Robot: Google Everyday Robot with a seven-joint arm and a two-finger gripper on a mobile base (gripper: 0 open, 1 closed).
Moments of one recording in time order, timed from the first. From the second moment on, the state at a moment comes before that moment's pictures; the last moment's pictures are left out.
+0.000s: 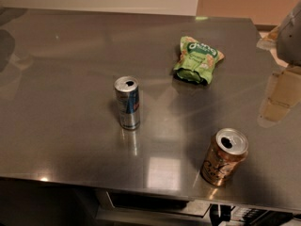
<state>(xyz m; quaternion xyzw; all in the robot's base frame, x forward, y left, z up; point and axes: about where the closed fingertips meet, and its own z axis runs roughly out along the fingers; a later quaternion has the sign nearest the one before) 0.438 -0.217 0.976 -0.60 0.78 -0.03 0.16</state>
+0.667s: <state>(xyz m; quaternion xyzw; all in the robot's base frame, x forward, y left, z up) 0.435 -0.216 0.978 -0.61 0.78 -0.03 0.17</state>
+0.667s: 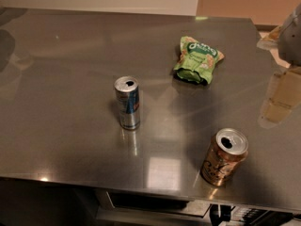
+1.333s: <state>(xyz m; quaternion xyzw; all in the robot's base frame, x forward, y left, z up) 0.401 -0.199 0.953 -0.63 0.75 0.04 0.18</state>
